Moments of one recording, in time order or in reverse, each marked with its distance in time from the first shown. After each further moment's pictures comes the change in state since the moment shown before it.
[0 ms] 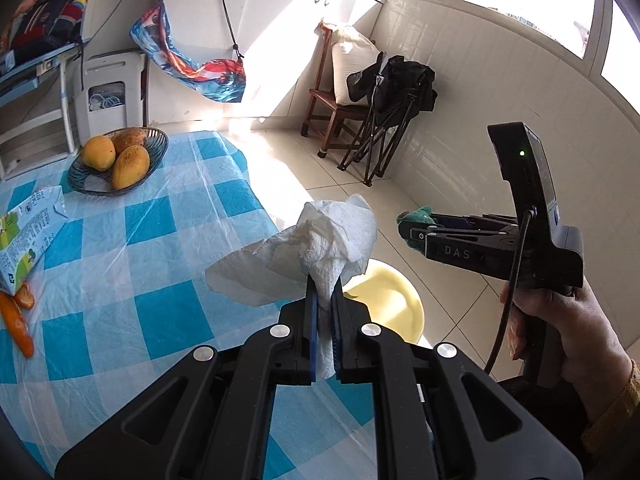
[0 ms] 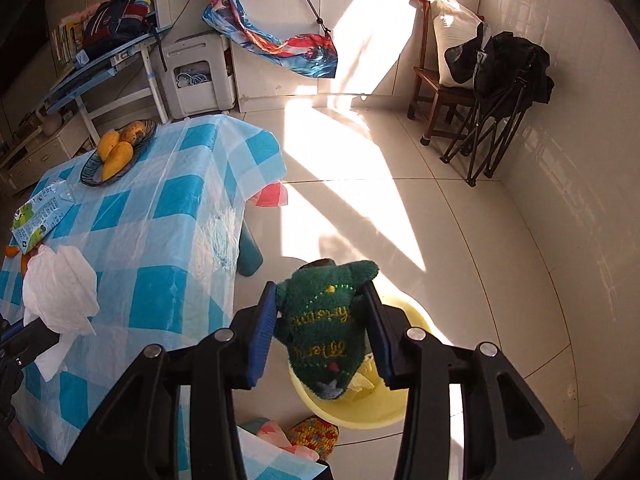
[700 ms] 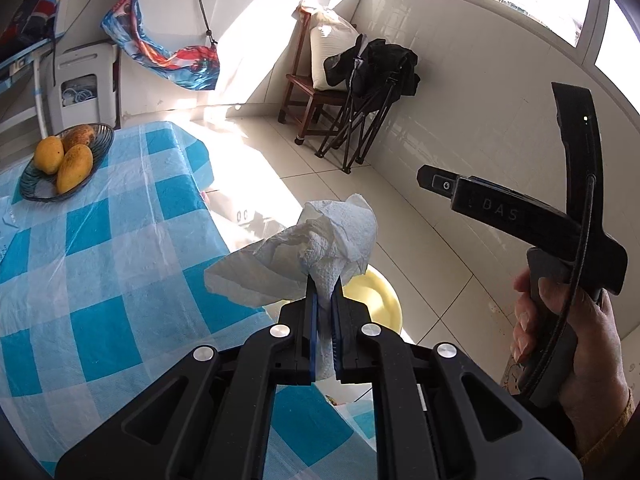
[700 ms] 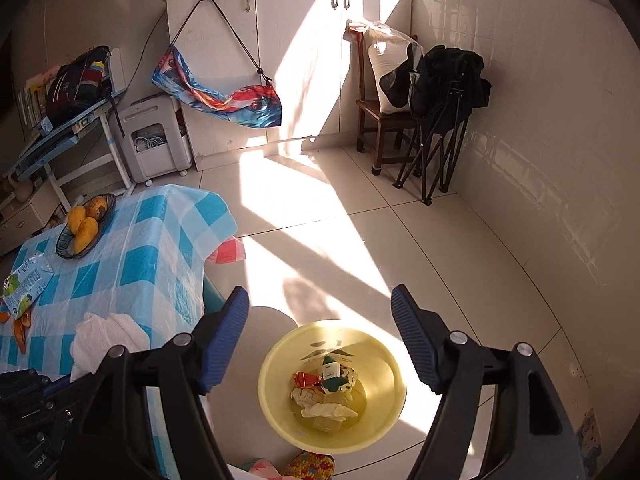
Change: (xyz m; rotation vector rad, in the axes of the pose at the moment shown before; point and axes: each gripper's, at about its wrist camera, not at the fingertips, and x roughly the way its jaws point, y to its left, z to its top) left arm 0.044 -0.032 0.013 0.015 0.058 -0.061; right arm -0.060 -0.041 0.001 0.182 -0.285 -0.054
